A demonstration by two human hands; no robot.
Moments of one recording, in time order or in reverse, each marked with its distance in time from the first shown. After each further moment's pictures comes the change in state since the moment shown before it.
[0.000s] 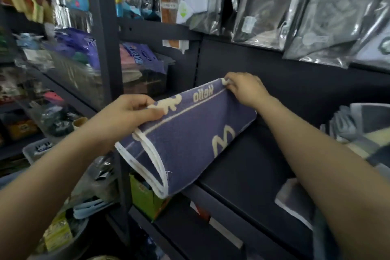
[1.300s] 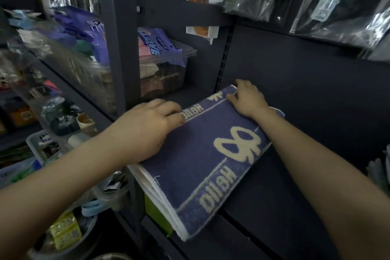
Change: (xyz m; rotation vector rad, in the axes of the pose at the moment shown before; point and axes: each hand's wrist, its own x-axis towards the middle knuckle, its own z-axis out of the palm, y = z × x) left_hand 0.062 -0.049 -0.032 1.193 -0.176 0.561; right_hand 0.061 -0.027 0.102 0.122 -0.249 0.247
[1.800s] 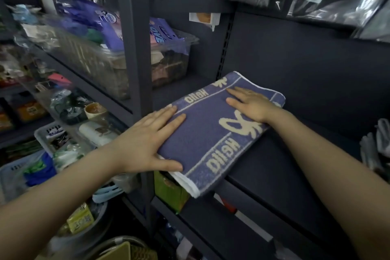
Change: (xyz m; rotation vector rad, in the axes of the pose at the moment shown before) left_hand -0.052 -0.002 0.041 -0.187 -0.271 -0.015; right_hand -0.060 0.008 0.005 -0.031 -0.284 -0.108
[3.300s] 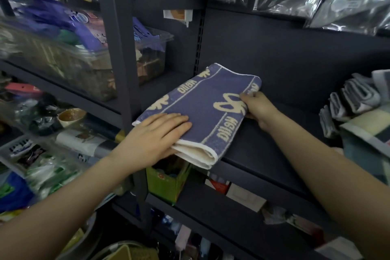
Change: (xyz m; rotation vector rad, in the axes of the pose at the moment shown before) left_hand 0.005 0.018 0.014 0.251 0.514 0.397; right_hand -0.061 -0.001 0.020 1.247 0.454 0.529
